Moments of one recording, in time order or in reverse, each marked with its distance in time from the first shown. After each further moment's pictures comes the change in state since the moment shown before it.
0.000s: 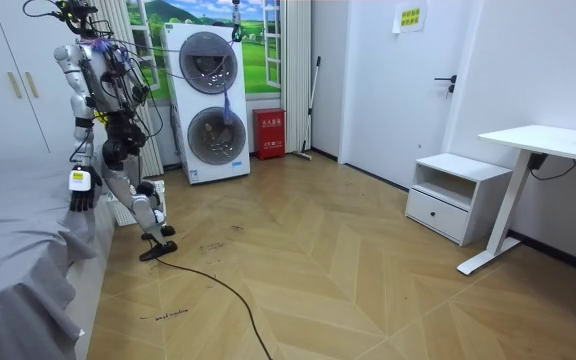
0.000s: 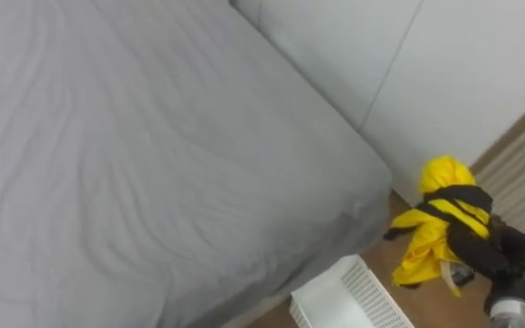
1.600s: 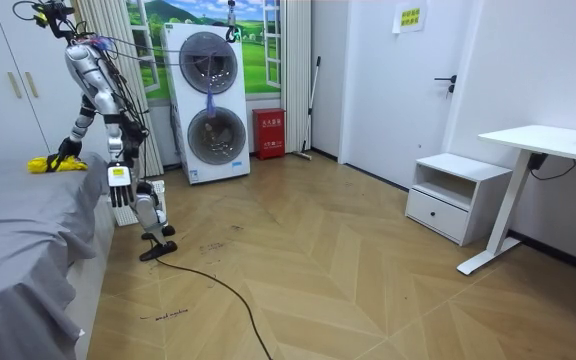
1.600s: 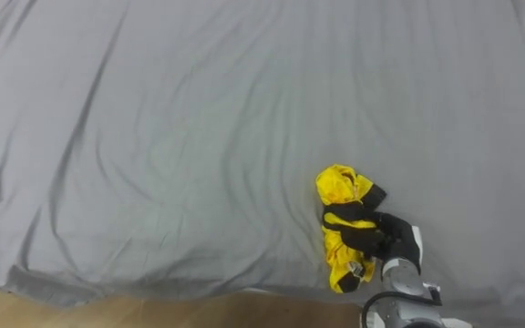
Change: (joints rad) left arm -0.107 -0.010 -0.176 0.049 -0.081 -0.162 0.007; right arm -0.562 0.053 0.416 0.842 -0.044 -0.156 0.000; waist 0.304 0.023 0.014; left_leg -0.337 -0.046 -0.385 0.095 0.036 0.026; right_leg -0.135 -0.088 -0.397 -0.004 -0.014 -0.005
